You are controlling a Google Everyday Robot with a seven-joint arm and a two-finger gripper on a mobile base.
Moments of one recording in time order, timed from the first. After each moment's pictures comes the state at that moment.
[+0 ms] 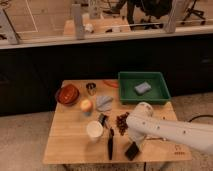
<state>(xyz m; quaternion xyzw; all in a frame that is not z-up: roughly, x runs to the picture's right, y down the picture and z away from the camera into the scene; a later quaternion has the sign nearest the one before) 0.149 0.293 0.776 -0.34 -0.13 -0.36 0.86</state>
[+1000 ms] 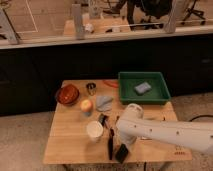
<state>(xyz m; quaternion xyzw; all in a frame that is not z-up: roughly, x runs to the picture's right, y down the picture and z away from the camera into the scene) 0.105 0.305 0.751 -0.32 -0.17 -0.41 0.84</state>
